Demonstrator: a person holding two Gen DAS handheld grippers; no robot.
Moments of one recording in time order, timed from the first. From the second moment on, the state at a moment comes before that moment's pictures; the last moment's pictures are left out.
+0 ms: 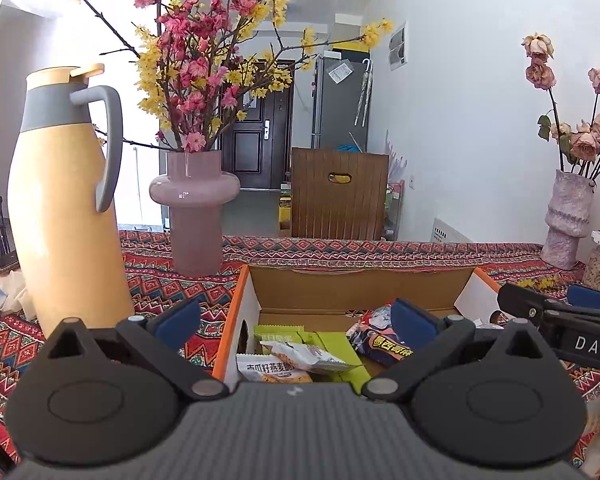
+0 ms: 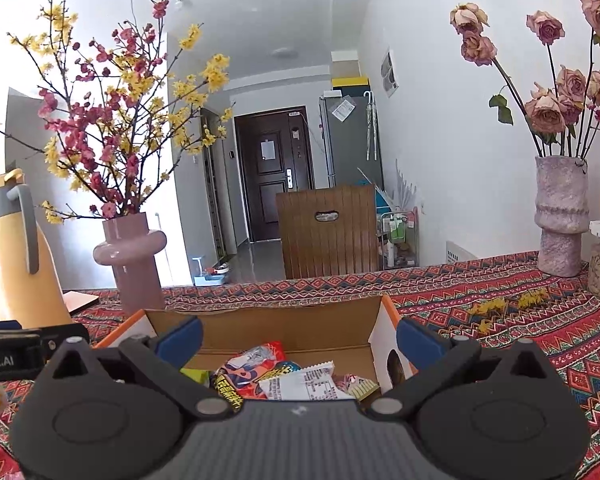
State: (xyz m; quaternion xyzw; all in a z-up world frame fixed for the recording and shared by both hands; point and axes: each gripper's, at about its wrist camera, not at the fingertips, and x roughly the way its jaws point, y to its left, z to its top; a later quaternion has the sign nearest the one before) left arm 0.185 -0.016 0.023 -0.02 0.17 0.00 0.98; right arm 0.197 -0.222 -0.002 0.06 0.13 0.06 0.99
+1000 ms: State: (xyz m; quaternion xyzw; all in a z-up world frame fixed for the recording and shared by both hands) left arm 0.087 0.032 -0.025 -0.02 0.25 0.02 0.97; right arm 0.084 -0.242 -0.033 0.05 0.22 0.06 0.97
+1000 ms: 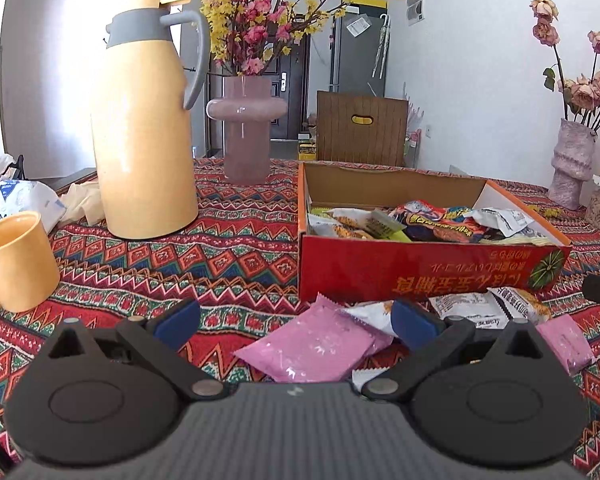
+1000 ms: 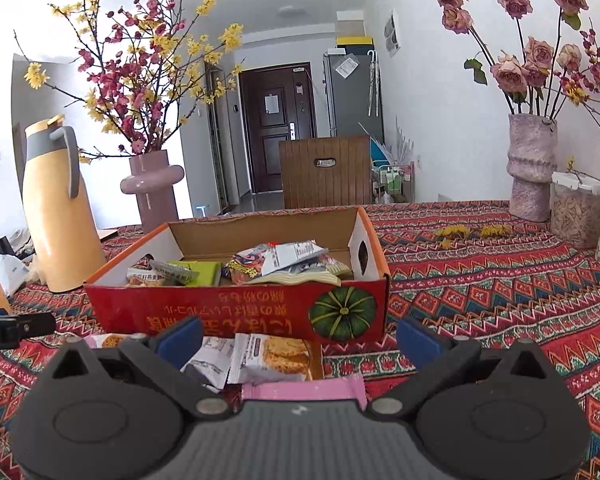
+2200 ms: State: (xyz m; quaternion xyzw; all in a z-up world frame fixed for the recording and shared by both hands) left arm 0.092 0.048 -0.052 -0.06 0.27 0.01 0.96; right arm 0.133 -0.225 -0.074 -0.03 0.36 0.05 0.93
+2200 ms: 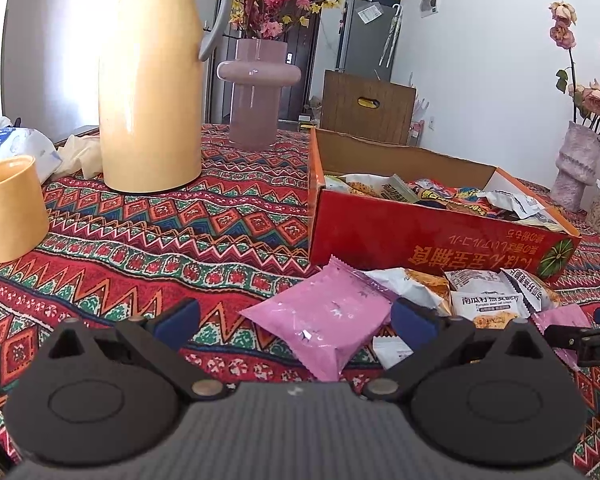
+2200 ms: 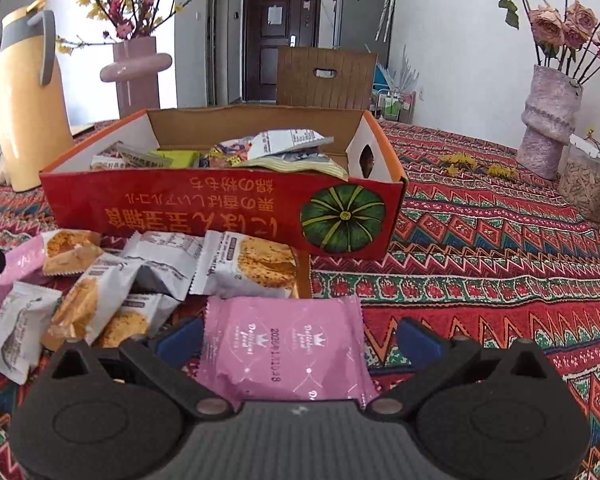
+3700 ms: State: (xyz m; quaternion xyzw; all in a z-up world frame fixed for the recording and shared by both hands) left arm 0.132 0.023 -0.043 0.04 0.34 0.01 0.94; right arm 0.105 -0.263 -0.072 0.10 0.26 0.07 0.96
